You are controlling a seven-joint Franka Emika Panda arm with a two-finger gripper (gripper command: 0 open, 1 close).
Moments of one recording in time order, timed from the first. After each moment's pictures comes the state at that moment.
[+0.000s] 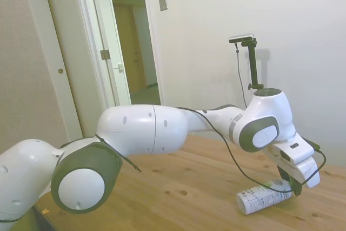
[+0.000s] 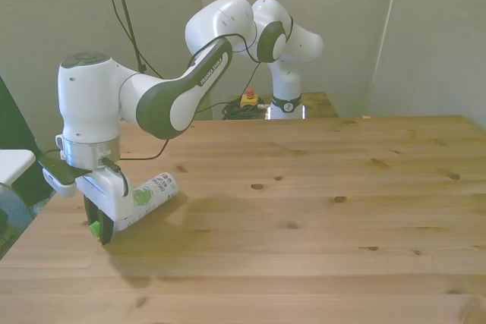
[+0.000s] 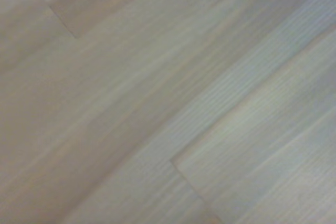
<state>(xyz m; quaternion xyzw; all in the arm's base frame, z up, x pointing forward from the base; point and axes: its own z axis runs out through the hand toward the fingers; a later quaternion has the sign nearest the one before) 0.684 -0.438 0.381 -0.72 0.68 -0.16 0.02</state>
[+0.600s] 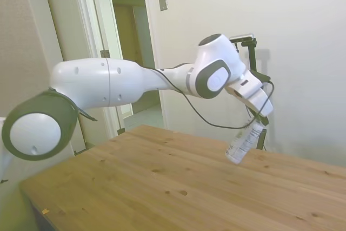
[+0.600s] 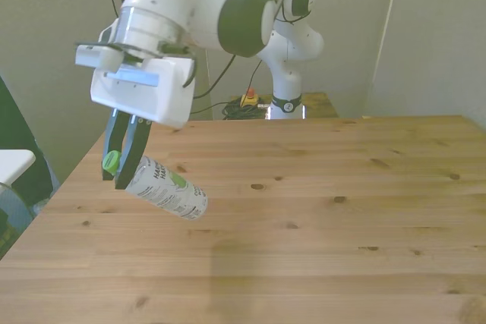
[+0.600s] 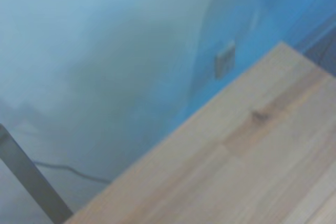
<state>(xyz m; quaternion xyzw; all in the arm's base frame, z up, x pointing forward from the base) 0.703 -0.290 0.549 -0.66 0.66 -0.34 0.07</state>
